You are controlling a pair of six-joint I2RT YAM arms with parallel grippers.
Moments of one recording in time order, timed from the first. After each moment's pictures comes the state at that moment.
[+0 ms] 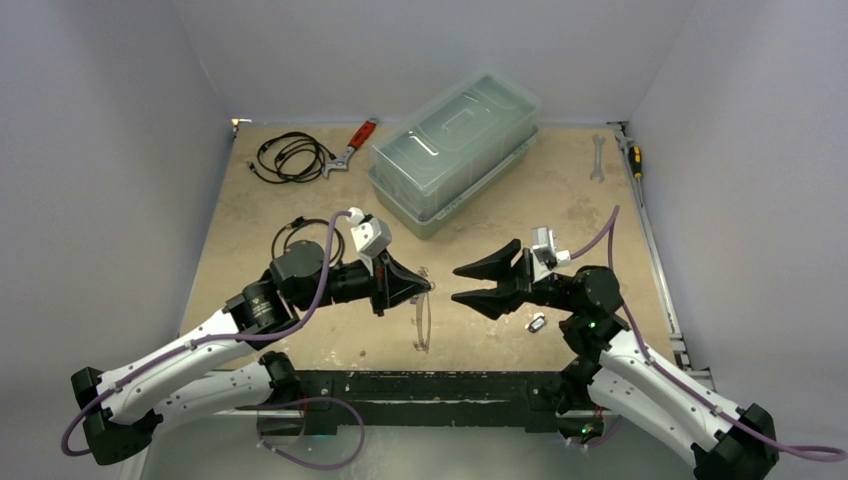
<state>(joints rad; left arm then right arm) -0.97 0.79 0.81 -0.10 0.31 -0.33 0.67 0.68 0.40 0.67 -0.73 0.43</state>
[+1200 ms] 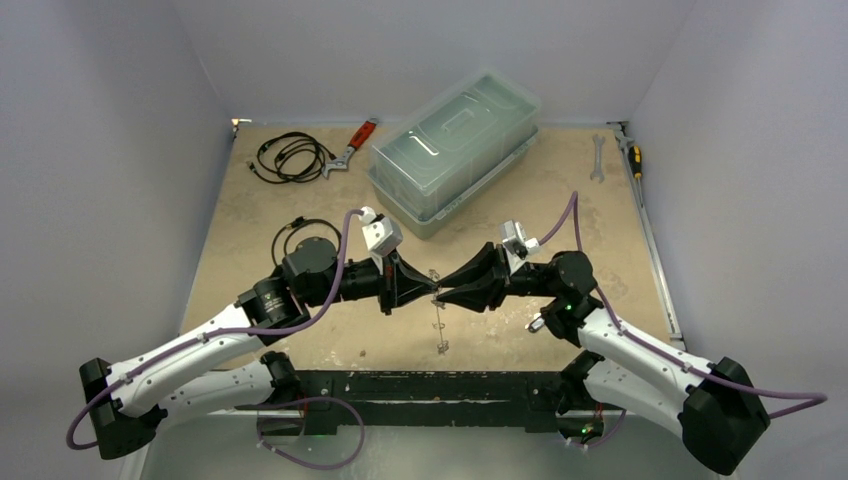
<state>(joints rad) -0.97 0.85 0.81 -0.05 0.34 -0.33 0.68 0.93 0.42 0.86 -0.89 0.48</state>
